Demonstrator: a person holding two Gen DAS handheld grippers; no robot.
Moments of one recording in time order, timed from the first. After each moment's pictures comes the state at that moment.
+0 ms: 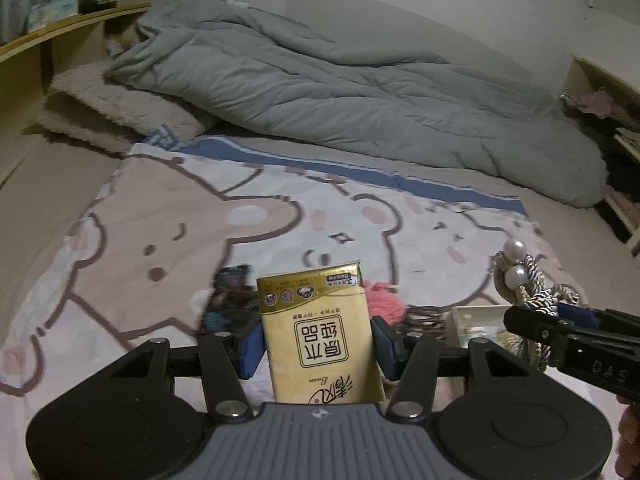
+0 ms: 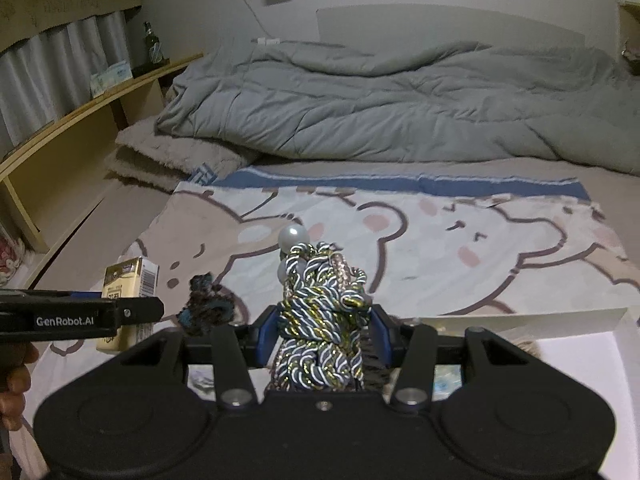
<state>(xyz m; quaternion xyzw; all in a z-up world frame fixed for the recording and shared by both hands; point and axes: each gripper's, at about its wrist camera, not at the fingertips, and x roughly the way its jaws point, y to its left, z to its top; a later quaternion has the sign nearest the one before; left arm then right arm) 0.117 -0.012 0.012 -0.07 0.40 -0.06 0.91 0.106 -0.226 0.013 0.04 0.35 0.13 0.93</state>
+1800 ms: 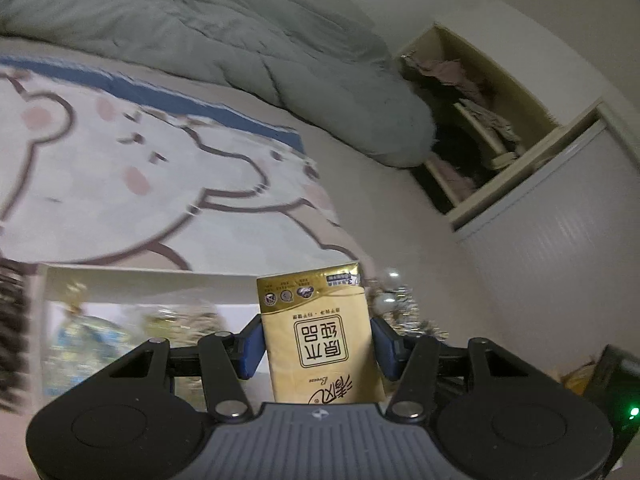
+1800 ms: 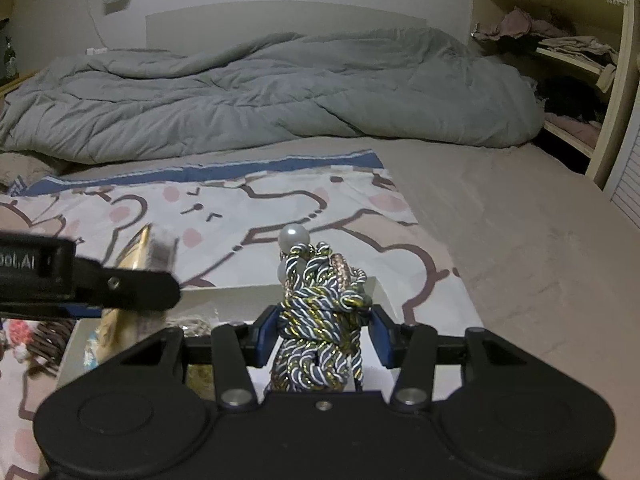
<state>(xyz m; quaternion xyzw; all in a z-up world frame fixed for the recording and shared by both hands) 0.187 -0.273 -0.078 -0.23 0.42 -0.34 0.81 0.109 -0.455 -0.054 0.01 0.34 -0.08 0.94</state>
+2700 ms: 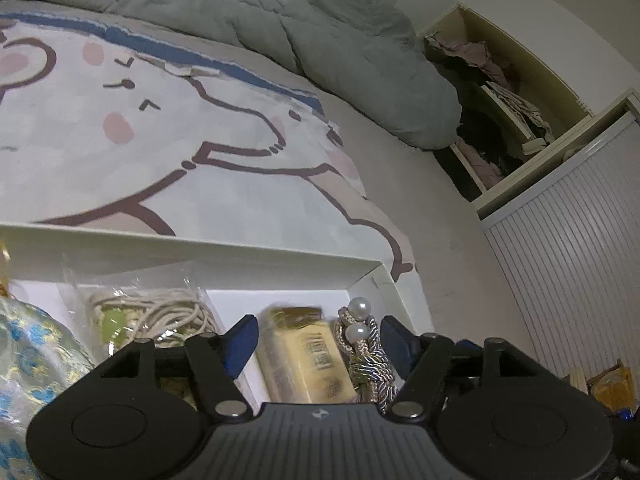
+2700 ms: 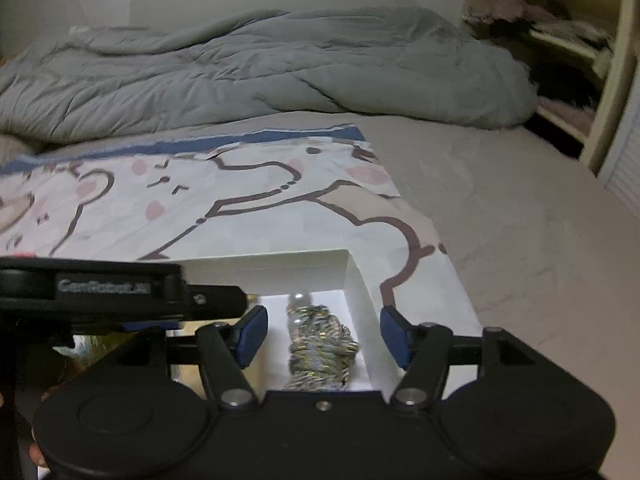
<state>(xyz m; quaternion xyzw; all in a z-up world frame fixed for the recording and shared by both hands) 0.215 -0.318 -0.142 -0.22 0.45 -0.31 0.81 0.119 -0.480 -0.087 0.01 0.36 -0.10 0.93</state>
